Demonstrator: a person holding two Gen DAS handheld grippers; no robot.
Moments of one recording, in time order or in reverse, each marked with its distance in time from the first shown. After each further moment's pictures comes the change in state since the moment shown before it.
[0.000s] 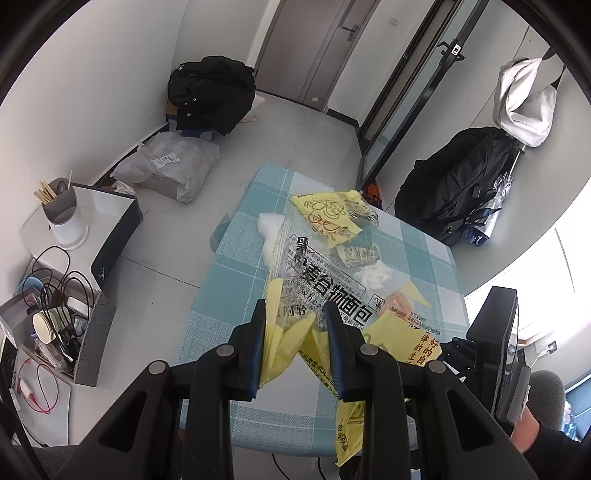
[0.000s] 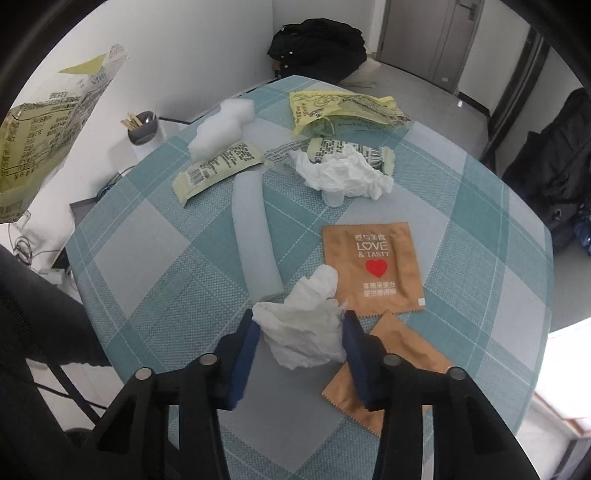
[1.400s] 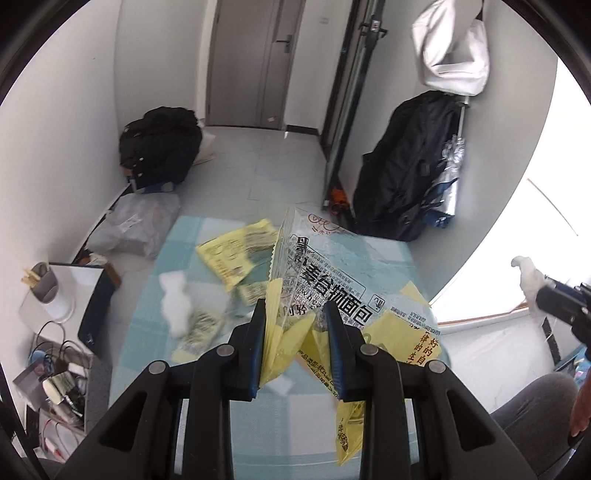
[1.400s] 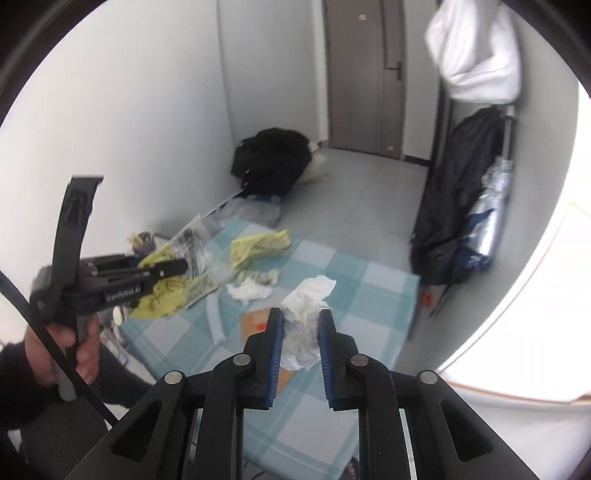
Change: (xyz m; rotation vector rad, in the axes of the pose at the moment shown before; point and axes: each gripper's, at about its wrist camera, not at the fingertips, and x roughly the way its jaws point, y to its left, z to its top) left arm -0.001 -0.131 0.009 0.249 -0.080 0.013; right arm -0.228 -0.110 -0.051 0.187 -0.407 -0.027
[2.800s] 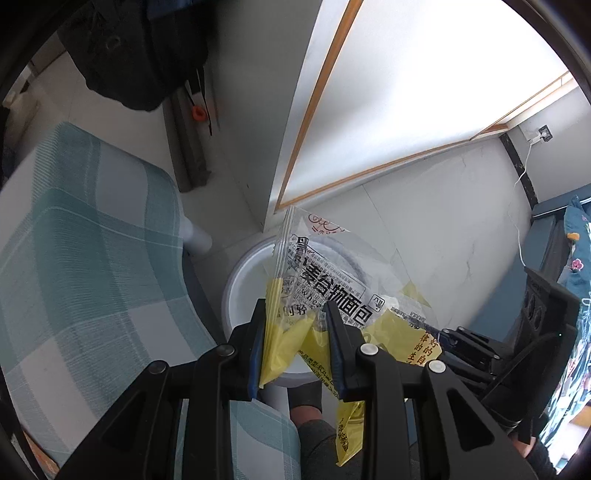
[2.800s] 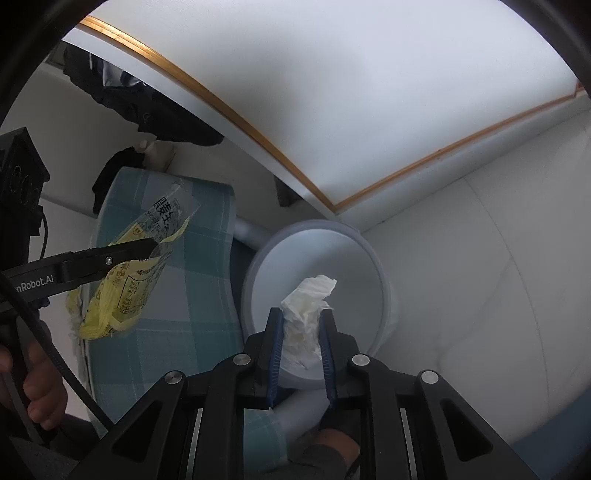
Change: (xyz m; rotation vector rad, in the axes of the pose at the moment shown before) left arm 0.264 -0.282 -0.055 0.375 0.738 -0.190; right arm 0.127 -0.289 -0.246 0.898 0.302 0.017
